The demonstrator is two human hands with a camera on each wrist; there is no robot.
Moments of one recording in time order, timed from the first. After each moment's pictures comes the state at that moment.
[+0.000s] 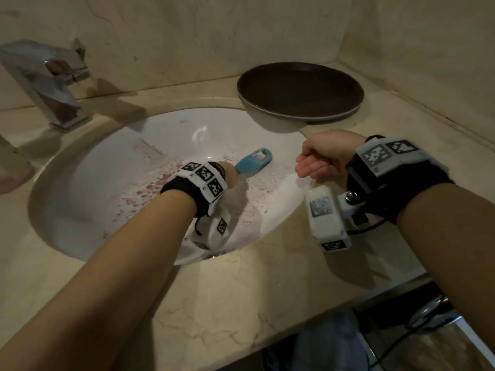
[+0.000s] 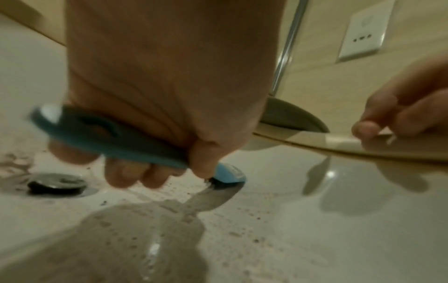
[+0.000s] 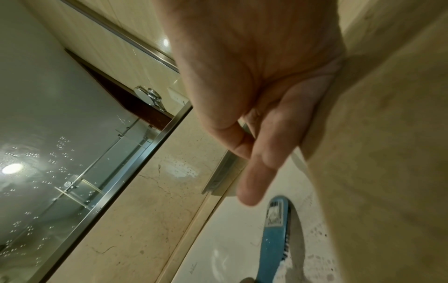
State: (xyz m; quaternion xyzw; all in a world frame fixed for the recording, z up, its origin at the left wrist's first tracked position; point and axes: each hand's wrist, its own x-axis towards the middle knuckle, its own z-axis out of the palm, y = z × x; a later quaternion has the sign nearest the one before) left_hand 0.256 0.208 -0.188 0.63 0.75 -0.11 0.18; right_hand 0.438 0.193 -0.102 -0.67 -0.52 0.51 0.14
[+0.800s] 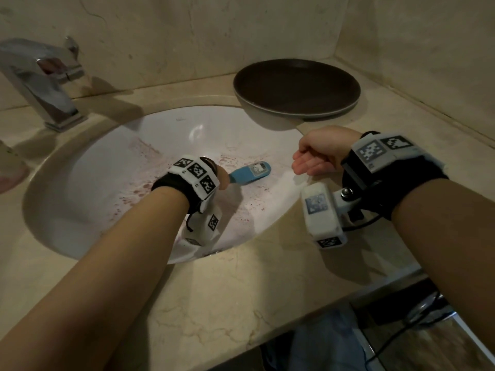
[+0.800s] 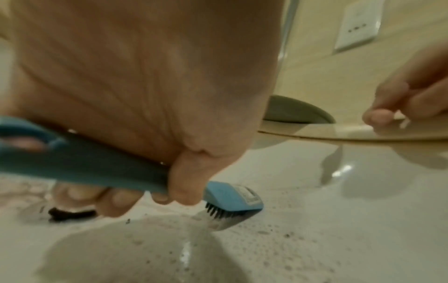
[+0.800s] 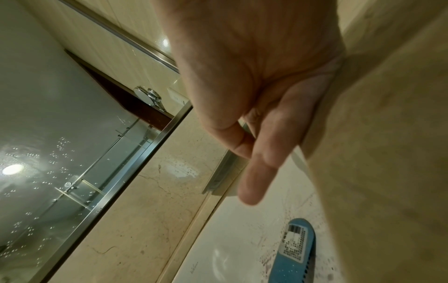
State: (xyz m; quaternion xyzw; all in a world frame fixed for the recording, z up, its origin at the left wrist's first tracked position) left_hand 0.243 0.201 -0.181 0.62 0.72 -0.18 0.25; right_hand 0.438 0.196 -0.104 -0.67 -0.52 0.51 0.14
